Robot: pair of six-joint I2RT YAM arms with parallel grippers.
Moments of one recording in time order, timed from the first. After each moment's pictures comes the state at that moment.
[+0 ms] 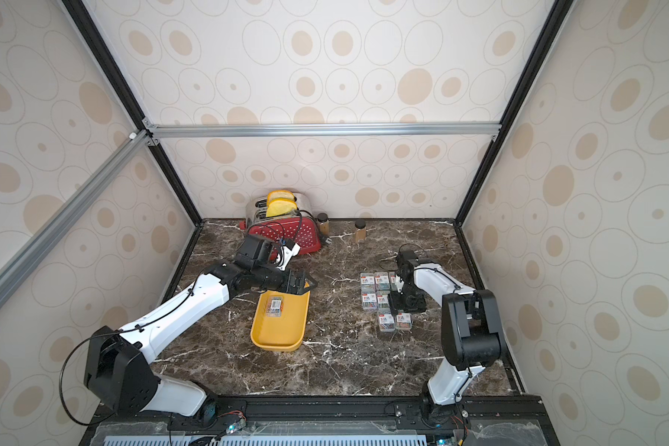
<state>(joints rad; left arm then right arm) -0.50 1.45 1.19 -0.59 0.46 -0.33 0.23 1.69 1.09 -0.94 -0.02 0.03</state>
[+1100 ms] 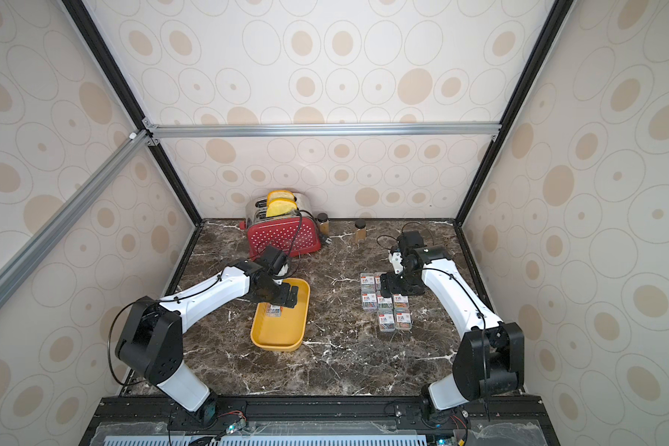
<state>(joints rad) -0.49 1.65 1.18 -0.82 -0.02 -0.33 0.30 1.49 1.27 -1.07 -0.14 0.07</state>
